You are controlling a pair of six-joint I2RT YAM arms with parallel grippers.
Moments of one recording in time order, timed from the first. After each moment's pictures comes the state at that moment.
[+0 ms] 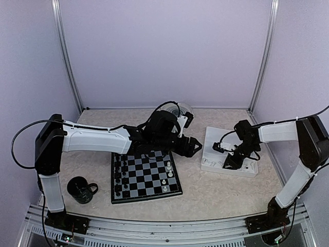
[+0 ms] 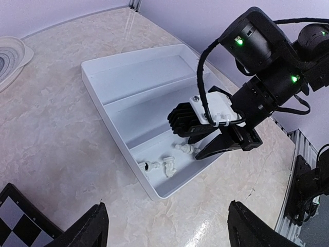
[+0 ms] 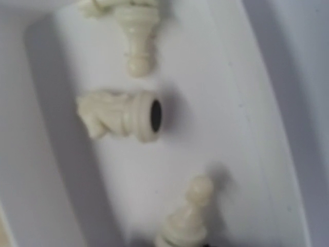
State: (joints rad) left arm -1.03 1.94 1.42 0.04 0.04 -0.35; right arm 0.27 1.64 0.89 -0.55 -0.33 -0.69
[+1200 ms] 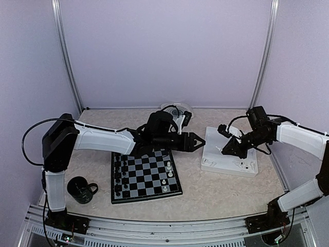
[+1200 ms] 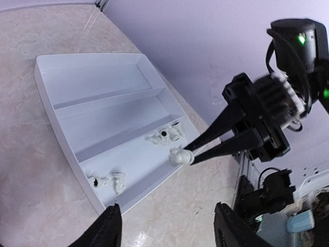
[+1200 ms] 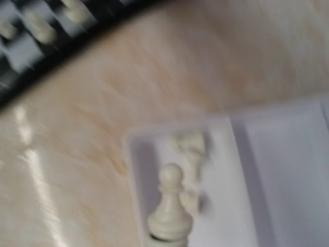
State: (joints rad) left arm -0.98 2.02 1.40 0.27 0.28 -0.58; right arm 0.27 1.34 0.90 -0.60 -0.53 -0.73
